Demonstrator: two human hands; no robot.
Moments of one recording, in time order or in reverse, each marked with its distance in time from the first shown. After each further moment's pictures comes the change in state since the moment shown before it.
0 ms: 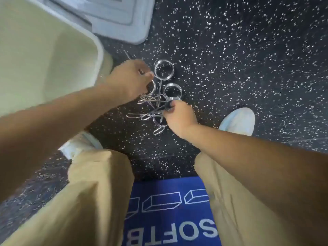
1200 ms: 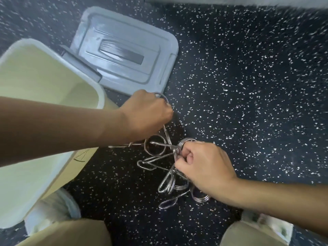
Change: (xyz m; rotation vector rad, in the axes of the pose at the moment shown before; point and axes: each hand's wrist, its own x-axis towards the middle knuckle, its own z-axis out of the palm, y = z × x) left_hand 0.067 0.013 -0.007 1.242 0.278 0.592; right_hand 0.039 -0.009 -0.052 -0.333 0.181 -0.519
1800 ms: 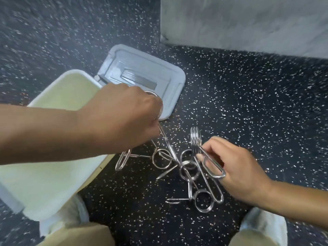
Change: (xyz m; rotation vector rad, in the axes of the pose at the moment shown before) left_hand -0.094 -0.041 -0.071 -0.194 0.311 -0.257; right_hand -0.012 0.005 -0.074 0.033 0.129 -0.500
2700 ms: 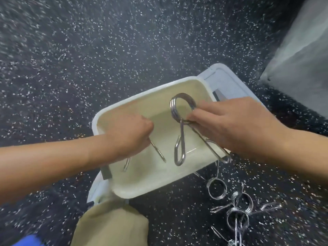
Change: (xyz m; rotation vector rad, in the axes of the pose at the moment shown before) left_hand -0.146 -0.109 0.113 -0.043 -0.292 -0.612; right_hand 0.205 -0.177 0.034 -0.636 -0.251 -0.933
